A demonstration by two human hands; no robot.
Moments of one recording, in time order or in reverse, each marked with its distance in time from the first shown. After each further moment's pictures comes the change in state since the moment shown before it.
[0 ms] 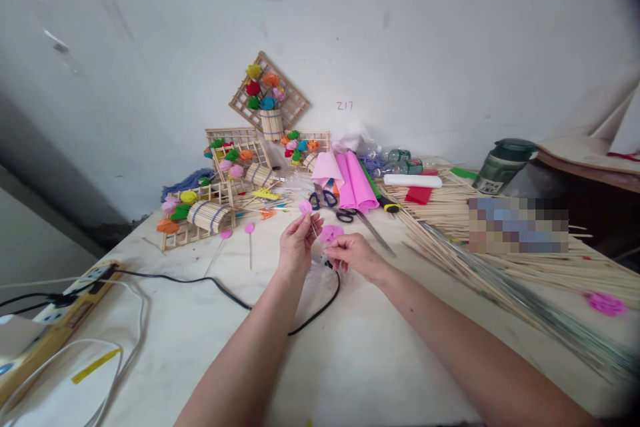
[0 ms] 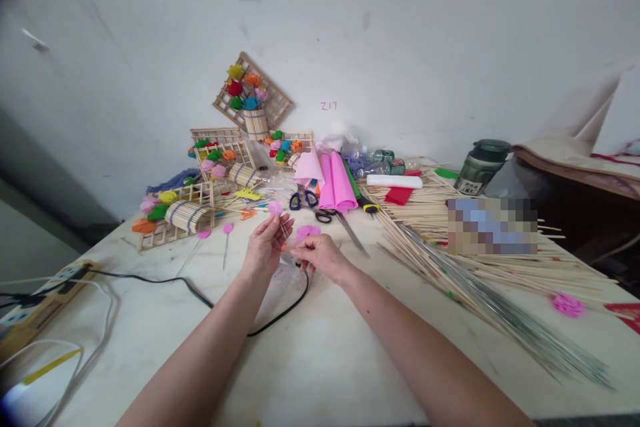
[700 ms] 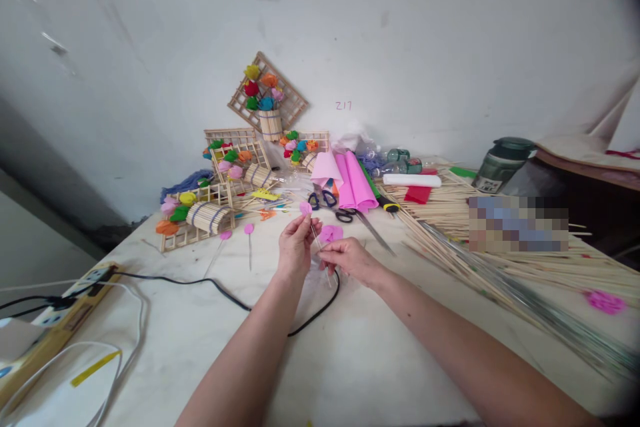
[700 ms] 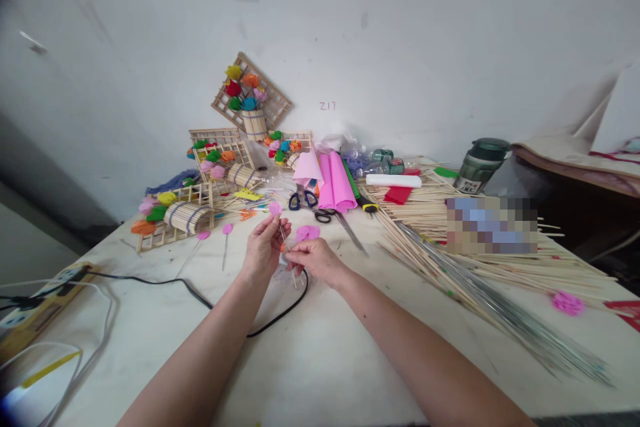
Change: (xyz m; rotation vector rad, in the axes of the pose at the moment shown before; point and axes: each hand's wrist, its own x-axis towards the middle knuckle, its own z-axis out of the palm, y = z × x) left_hand 0.004 -0.005 -0.003 -0.001 -0.030 0.079; right_hand -0.006 -0.007 0.009 -0.045 -0.082 -0.006
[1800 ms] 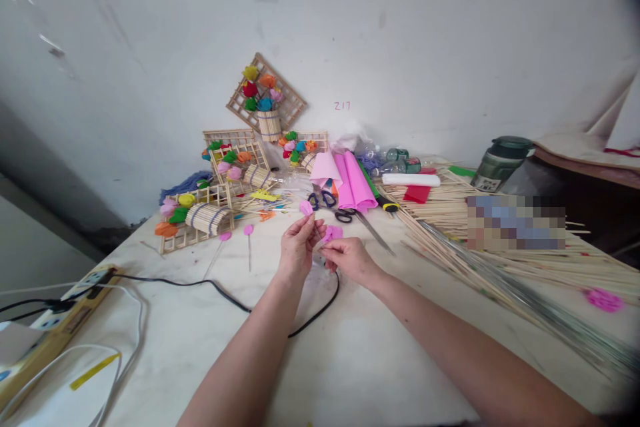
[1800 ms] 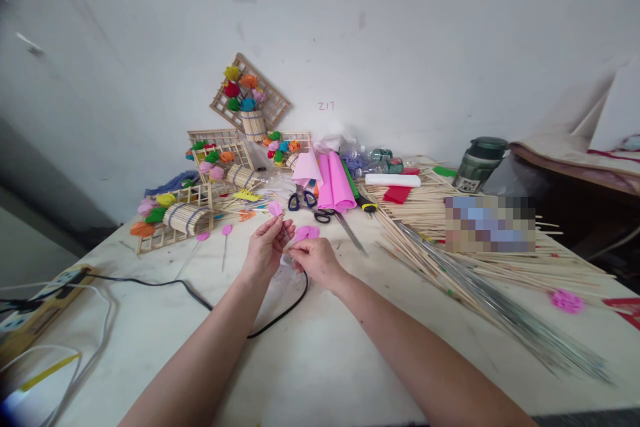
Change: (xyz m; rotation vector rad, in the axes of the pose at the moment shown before) left_hand -0.004 0.002 0.004 0.016 -0.028 -0.106; right_hand 0.003 0.010 0.003 -0.162 0.170 -0.152
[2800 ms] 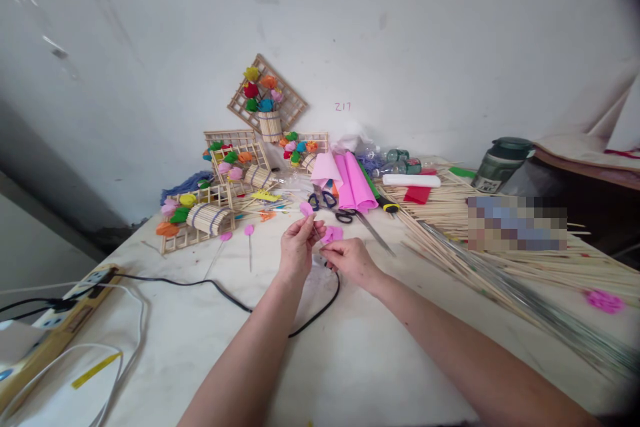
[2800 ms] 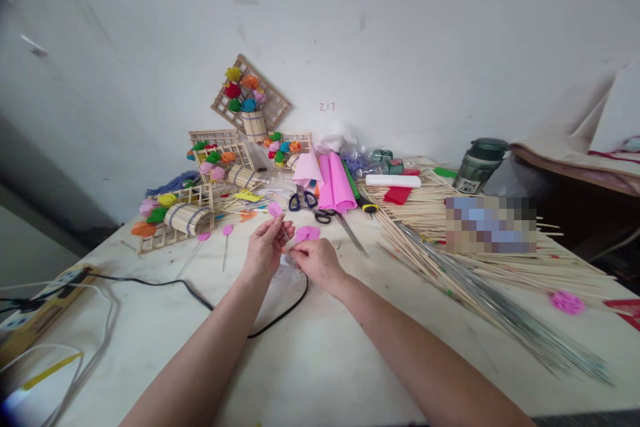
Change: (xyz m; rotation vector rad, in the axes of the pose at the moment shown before) left_hand -0.004 0.002 0.002 0.037 -0.015 0.056; right_hand -0.001 0.005 -0.001 -0.202 0.053 -0.042
